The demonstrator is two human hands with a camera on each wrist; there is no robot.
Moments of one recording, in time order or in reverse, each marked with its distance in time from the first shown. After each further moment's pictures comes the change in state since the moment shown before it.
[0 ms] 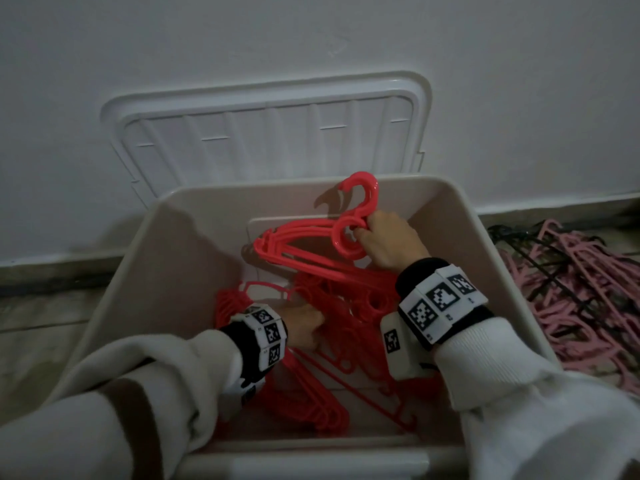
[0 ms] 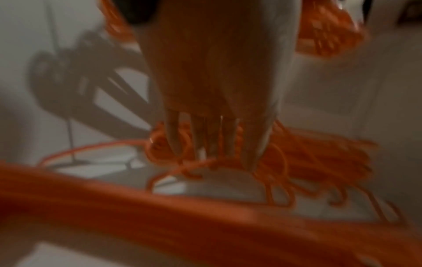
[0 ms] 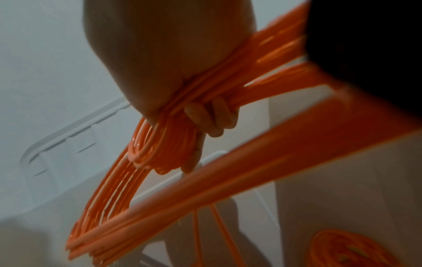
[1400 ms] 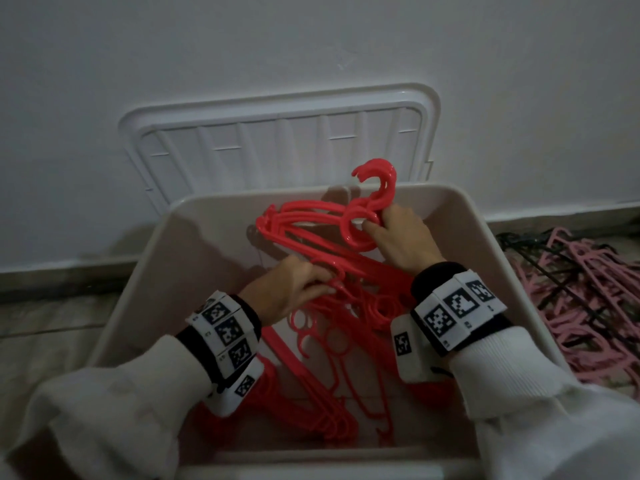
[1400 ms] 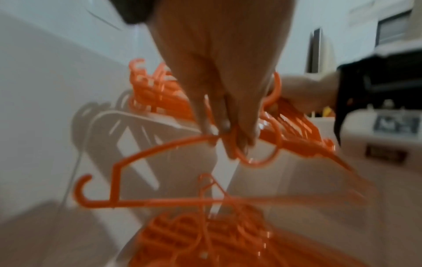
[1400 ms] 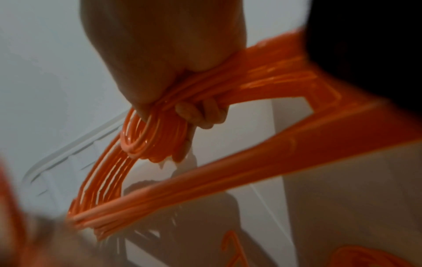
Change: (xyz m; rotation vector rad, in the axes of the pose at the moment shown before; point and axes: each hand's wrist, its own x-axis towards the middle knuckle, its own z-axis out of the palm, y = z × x) left_hand -0.051 -0.016 -0.053 -0.351 0.747 0.415; right_hand 0.006 0.002 -0.005 0.117 0.137 -0.070
